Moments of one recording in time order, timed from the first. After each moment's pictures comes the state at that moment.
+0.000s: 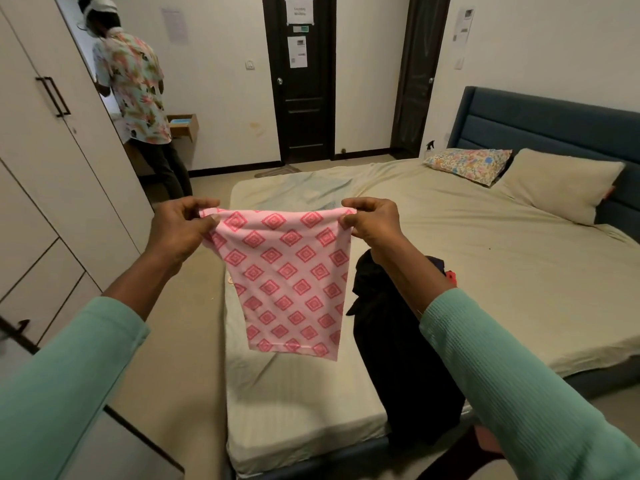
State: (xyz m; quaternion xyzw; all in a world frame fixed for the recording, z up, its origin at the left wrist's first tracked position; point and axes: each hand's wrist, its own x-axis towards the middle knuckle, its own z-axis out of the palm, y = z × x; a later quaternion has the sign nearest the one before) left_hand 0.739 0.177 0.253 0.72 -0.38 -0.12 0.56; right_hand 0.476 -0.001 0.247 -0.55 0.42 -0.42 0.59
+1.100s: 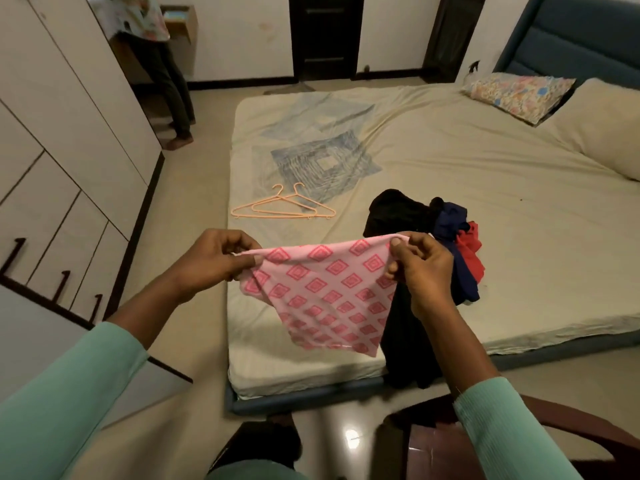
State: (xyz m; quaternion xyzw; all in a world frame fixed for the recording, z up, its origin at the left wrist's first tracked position) left_hand 0.710 0.193 0.128 0.73 -0.45 -0.34 0.39; right_hand 0.412 0.025 0.103 -0.52 0.46 -0.42 0.58
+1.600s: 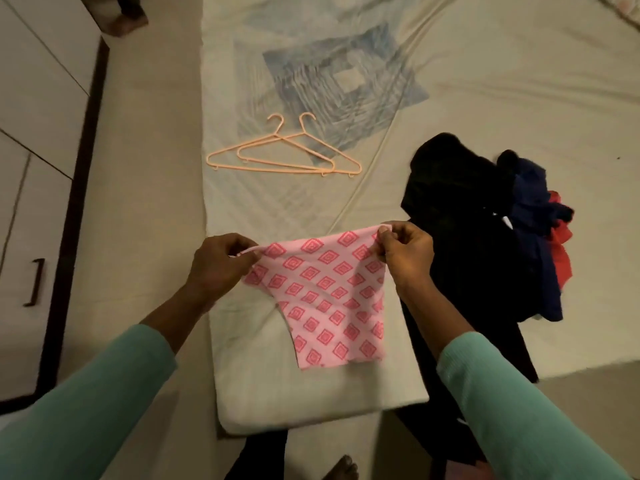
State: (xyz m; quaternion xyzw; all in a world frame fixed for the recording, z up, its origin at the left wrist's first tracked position) left_hand 0.855 0.046 -0.107 0.82 -0.28 -0.34 0.36; right_hand 0.612 -0.141 -0.121 -0.53 0.63 -0.27 0.51
